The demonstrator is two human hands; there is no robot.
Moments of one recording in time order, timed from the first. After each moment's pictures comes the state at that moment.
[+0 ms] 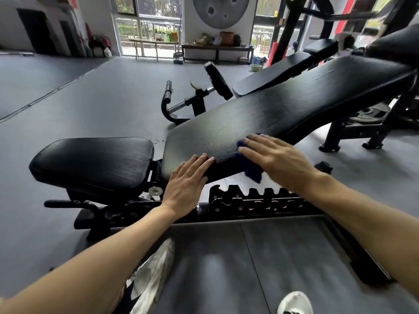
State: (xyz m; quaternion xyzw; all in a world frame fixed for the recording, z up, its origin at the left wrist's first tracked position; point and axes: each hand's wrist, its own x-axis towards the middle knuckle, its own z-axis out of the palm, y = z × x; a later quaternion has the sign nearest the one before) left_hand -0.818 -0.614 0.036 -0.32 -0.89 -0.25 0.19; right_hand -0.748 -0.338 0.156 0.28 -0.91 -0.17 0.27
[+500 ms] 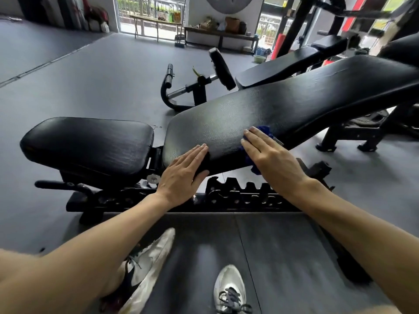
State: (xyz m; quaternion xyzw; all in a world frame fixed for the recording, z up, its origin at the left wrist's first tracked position) left_hand -0.827 -0.625 0.031 -0.32 -0.88 -0.25 0.24; right_hand -0.752 -0.374 0.141 0.22 -0.92 -0.14 0.28
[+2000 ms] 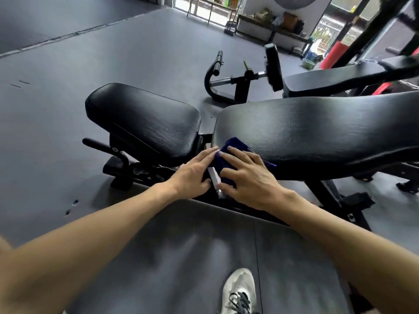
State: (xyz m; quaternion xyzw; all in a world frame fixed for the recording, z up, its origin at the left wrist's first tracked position) left_hand -0.824 -0.713 0.012 -0.26 -0.88 -0.40 0.03; right_hand -0.791 -0.512 0.093 0.34 -0.93 -0.09 0.11
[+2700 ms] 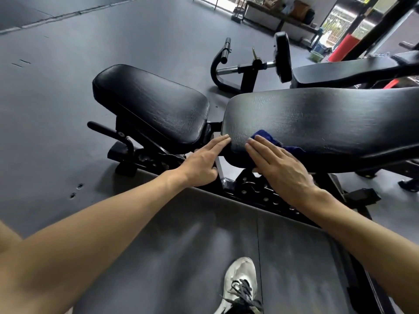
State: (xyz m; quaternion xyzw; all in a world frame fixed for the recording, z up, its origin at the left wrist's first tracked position) left_hand -0.819 -0.713 0.019 -0.24 -0.89 -0.40 0.00; right_hand -0.796 -0.465 0.087 0.35 -0.90 -0.16 0.21
